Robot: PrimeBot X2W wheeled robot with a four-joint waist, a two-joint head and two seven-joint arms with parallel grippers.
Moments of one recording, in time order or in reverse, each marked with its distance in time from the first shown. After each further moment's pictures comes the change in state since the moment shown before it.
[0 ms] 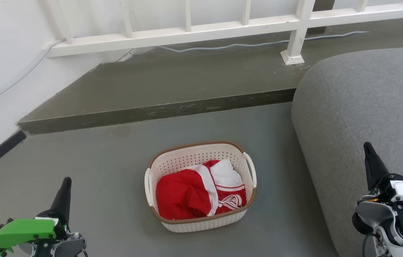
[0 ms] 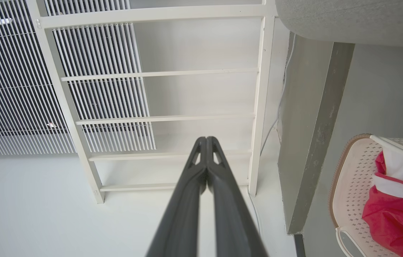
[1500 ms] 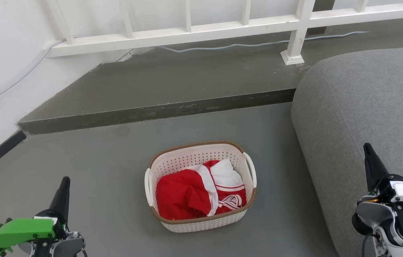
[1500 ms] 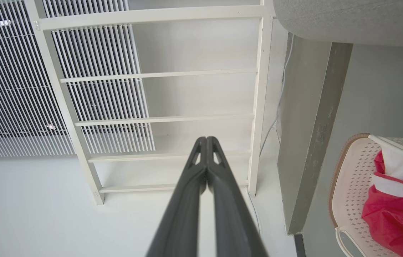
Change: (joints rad) left arm -0.010 -0.001 0.006 0.016 0.000 -0.006 0.000; right arm -0.001 0.003 -0.003 0.007 0.000 0.000 0.000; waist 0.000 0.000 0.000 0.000
